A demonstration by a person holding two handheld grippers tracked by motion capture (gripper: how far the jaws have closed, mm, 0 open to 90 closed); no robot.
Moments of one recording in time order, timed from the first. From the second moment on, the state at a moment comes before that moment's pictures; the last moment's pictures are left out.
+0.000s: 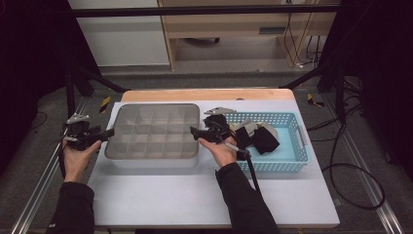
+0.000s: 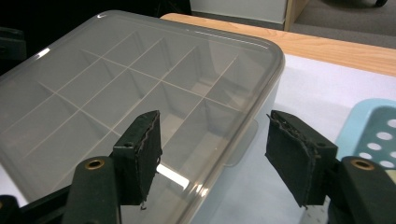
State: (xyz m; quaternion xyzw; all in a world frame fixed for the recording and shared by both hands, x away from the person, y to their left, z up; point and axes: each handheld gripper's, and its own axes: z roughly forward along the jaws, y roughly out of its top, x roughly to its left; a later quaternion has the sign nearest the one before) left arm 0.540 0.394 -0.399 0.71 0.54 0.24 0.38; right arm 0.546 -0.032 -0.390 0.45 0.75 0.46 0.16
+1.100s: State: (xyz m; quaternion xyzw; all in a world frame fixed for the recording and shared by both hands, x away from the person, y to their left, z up) left arm 0.558 0.382 -0.407 0.73 0.54 0.19 0.37; right arm 0.572 -0.018 -0.405 0.48 0.75 0.43 0.13
